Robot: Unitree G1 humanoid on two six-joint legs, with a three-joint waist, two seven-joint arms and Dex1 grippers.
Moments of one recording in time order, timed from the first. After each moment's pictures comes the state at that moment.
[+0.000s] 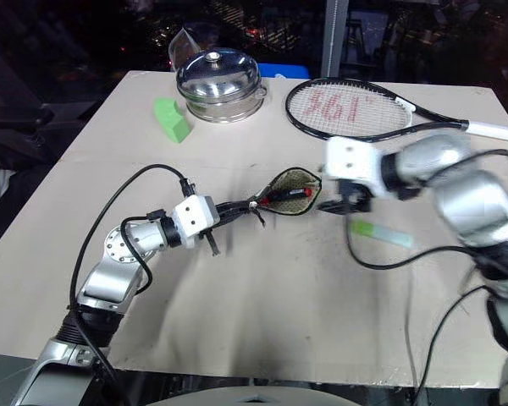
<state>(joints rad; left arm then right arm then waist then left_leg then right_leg) -0.27 0.58 -0.10 -0.01 -0.07 -0.14 -0.83 -0.65 -0.98 0.17 -0.35 0.26 0.68 1.23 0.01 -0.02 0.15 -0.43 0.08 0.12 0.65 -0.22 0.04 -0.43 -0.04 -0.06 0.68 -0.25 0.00</state>
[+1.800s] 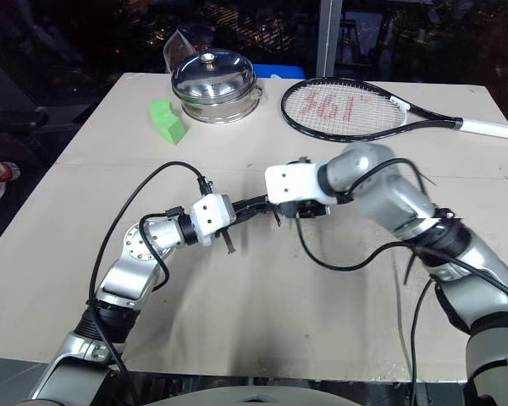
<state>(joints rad) -0.31 0.51 -0.16 -0.03 -0.04 -0.12 -0.80 -0.90 -0.67 0.38 -0.22 -0.05 0.73 1.20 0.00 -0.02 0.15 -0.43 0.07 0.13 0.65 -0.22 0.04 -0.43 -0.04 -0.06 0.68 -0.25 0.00</state>
